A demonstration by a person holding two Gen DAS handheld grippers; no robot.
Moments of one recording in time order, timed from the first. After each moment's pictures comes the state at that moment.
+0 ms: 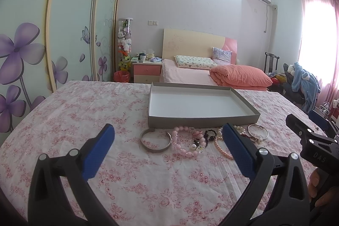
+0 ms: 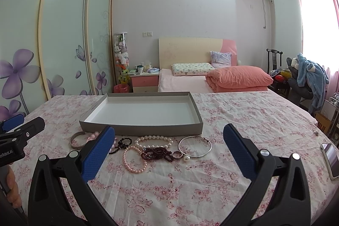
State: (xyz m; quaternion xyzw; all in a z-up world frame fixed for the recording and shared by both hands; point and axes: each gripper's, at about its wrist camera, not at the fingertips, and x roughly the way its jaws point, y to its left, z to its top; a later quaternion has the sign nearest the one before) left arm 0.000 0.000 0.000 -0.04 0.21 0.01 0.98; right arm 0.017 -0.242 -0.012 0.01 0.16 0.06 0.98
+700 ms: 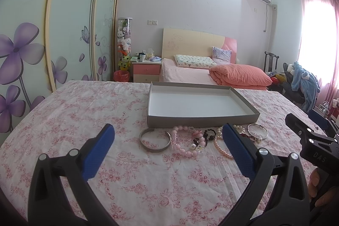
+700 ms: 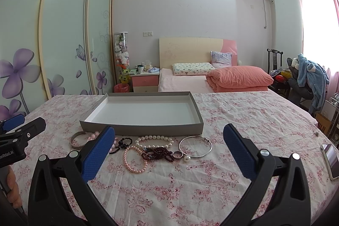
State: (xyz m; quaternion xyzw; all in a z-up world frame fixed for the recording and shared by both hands) left arm 0.001 -0.002 -0.002 -0.04 0.21 0.01 0.98; right arm 0.017 -0.242 -0.011 0.01 0.17 0.06 0.98
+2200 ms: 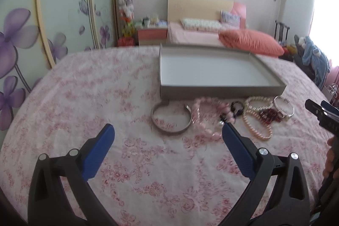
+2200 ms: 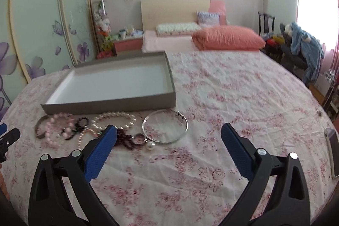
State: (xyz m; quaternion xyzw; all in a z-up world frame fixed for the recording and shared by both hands) left arm 0.065 0.019 -0.049 -0.02 0.35 0.02 0.94; right arm 0.103 -0.289 -0.056 0.04 0.32 0.01 0.95
